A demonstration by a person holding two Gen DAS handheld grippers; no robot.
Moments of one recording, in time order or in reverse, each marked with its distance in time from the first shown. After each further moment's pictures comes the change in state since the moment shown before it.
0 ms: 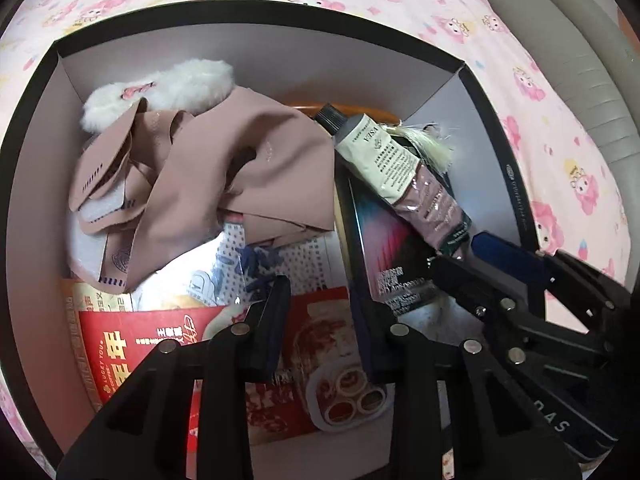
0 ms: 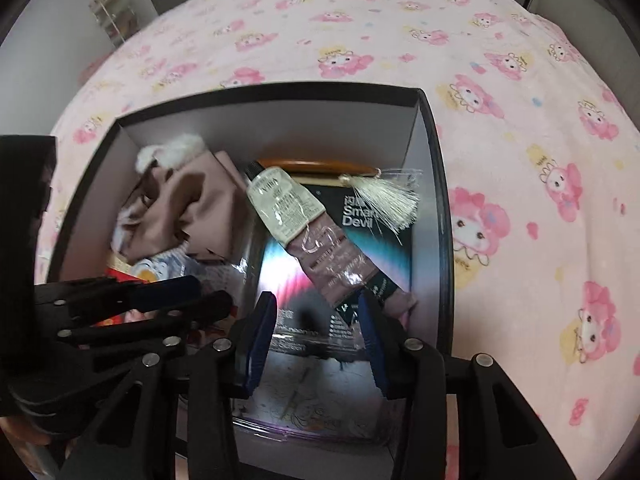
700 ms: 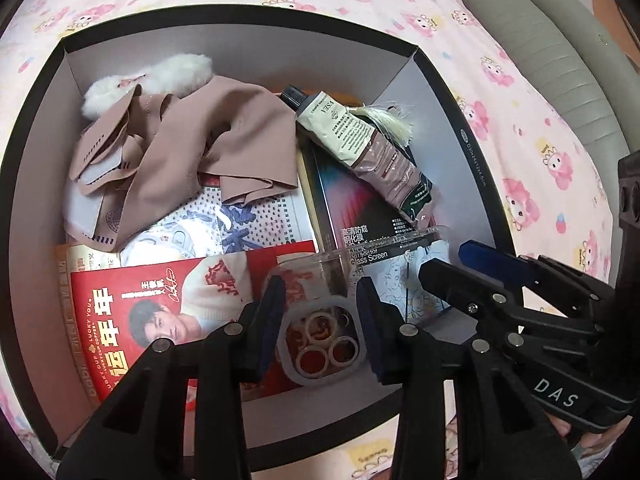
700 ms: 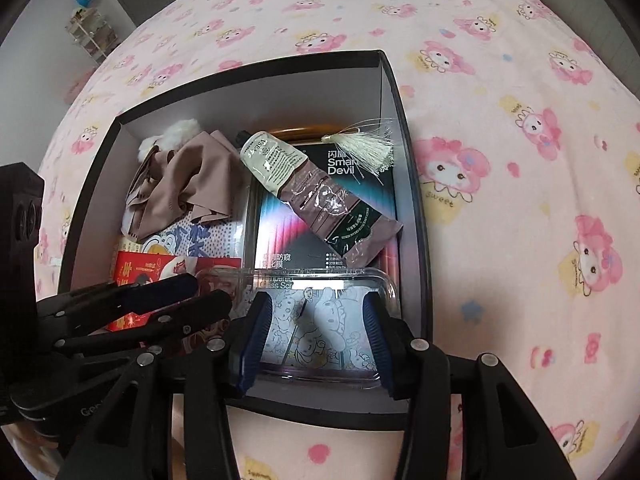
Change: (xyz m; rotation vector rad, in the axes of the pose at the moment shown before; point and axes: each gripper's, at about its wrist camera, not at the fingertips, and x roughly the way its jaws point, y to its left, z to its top) left arm -0.023 -0.009 -0.042 0.052 -0.026 -0.047; right arm -0.016 -0.007 -0.028 0.112 0.035 0.028
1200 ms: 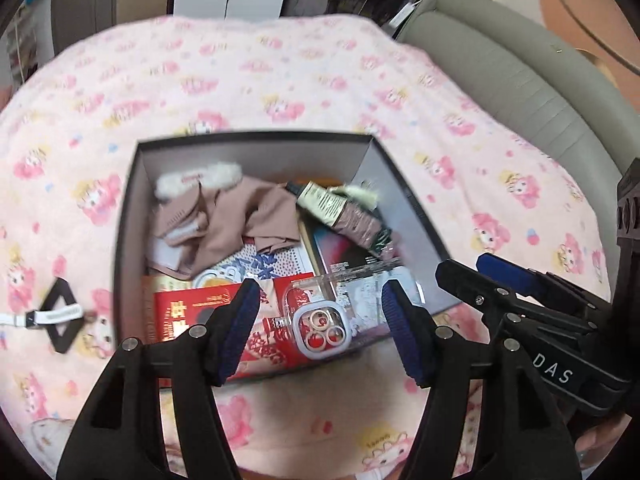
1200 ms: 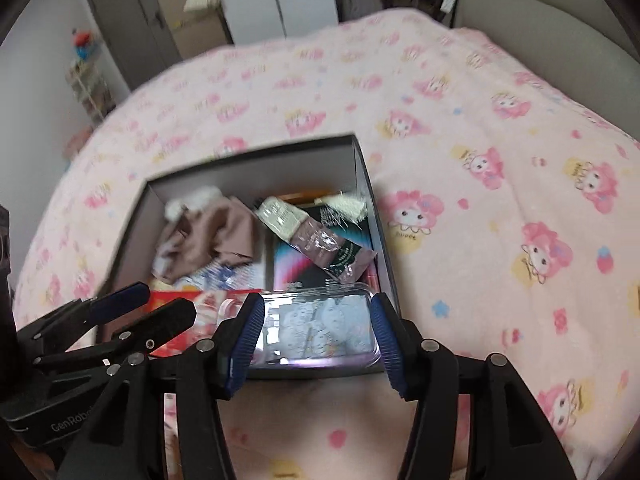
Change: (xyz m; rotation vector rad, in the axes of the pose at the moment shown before) left arm -0.074 -0.062 -0.012 0.117 -0.311 0.066; right arm -0.081 0.022 -0.046 0.081 -0.293 -0.046
